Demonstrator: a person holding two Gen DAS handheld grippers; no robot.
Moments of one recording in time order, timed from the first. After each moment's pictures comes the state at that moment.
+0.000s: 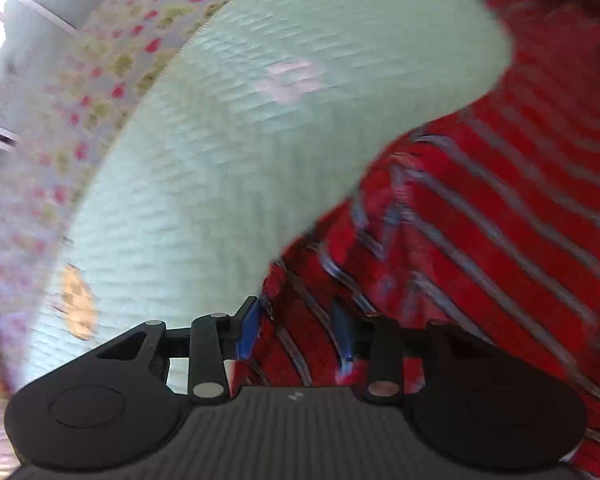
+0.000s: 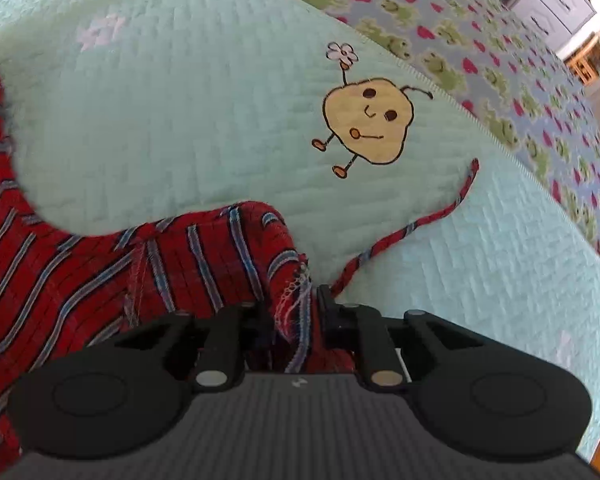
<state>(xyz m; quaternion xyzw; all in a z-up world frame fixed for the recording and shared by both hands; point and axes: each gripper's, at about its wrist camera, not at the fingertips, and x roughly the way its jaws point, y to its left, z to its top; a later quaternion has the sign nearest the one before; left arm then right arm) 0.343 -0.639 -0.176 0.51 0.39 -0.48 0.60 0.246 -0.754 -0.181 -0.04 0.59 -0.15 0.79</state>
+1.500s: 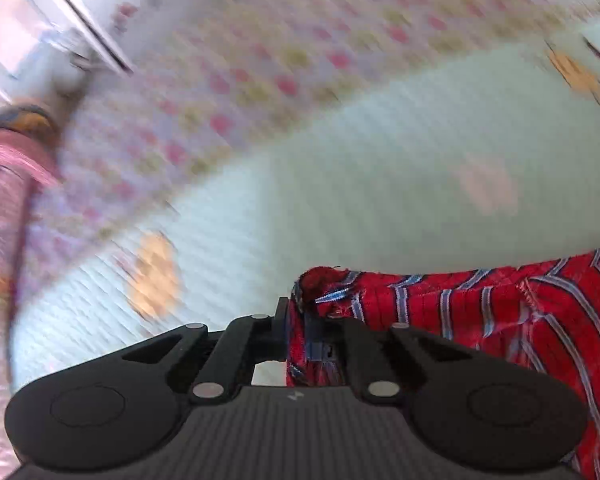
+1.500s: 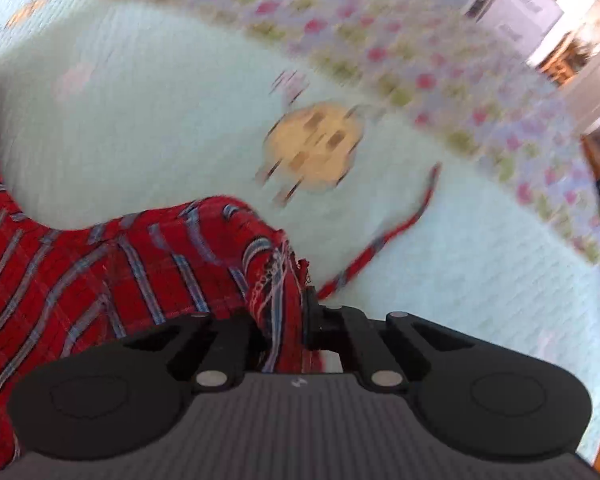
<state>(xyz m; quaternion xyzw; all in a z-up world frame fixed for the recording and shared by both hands) 0.398 -0.645 -0.127 0.39 0.33 -0.33 0.80 0.243 -0.791 -0.154 -0.02 0.53 -0.20 0.83</state>
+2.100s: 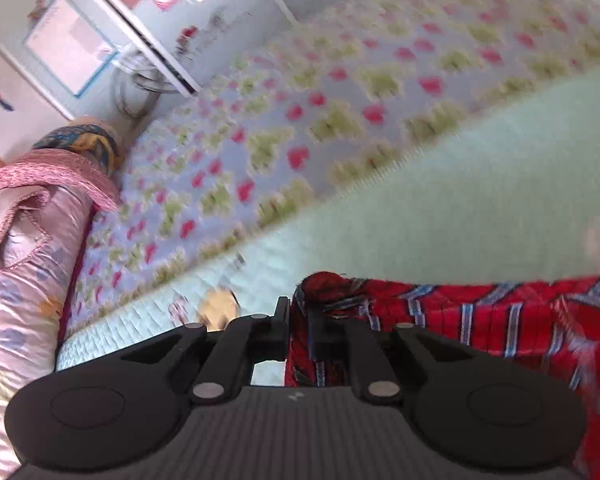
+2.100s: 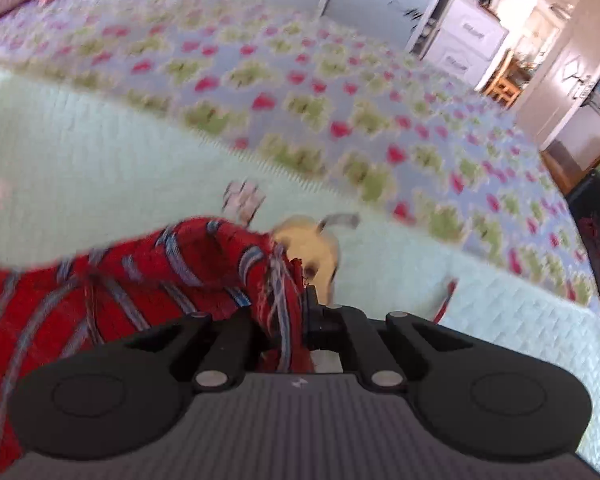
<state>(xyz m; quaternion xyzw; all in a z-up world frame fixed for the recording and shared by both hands) 0.459 -0.676 -0.154 0.39 0.27 -0.25 0.84 0.320 -0.815 -0.173 -0.02 0.44 -0.28 0.85</state>
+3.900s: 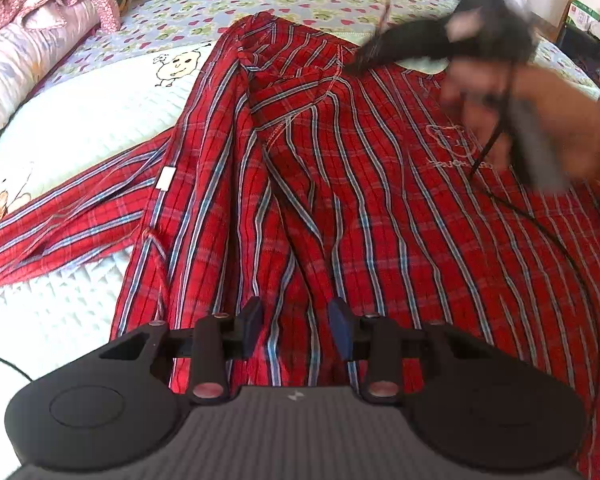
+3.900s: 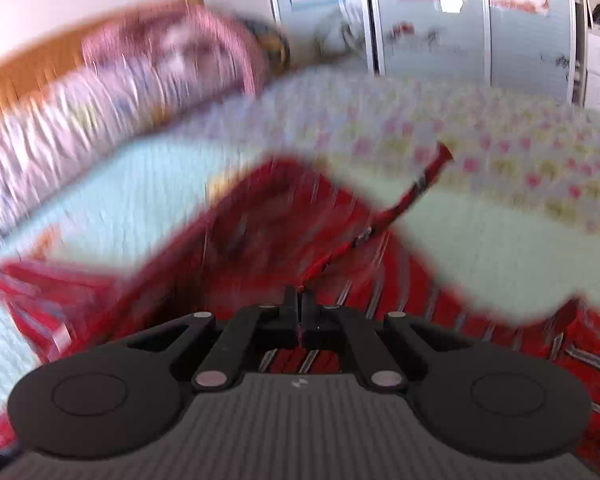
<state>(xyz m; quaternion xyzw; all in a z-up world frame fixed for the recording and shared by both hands) 0.219 -0.421 -0.151 0.19 0.45 -0.30 0.82 0.372 -0.528 -0.166 0.11 0.33 -0.05 0.94</state>
